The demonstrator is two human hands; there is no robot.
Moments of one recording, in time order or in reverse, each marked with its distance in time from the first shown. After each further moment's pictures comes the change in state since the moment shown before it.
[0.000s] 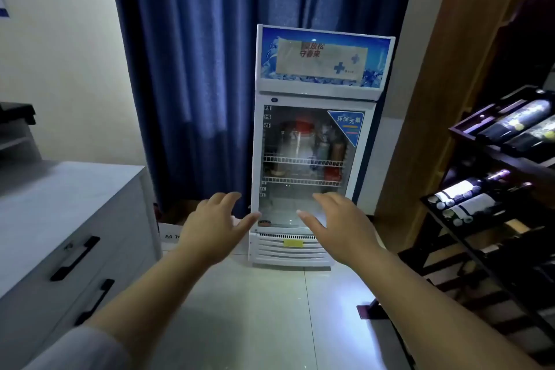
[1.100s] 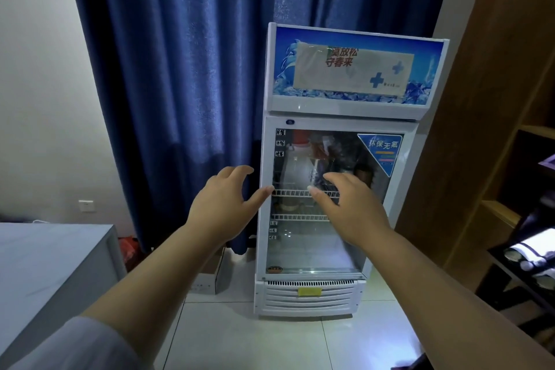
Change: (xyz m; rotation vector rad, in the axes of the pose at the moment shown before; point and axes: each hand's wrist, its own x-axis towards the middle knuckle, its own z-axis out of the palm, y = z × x) left_hand 0.304 -0.085 0.007 -0.120 0.143 0.135; right_hand 0.307 -0.004 0.064 0.078 0.187 0.055
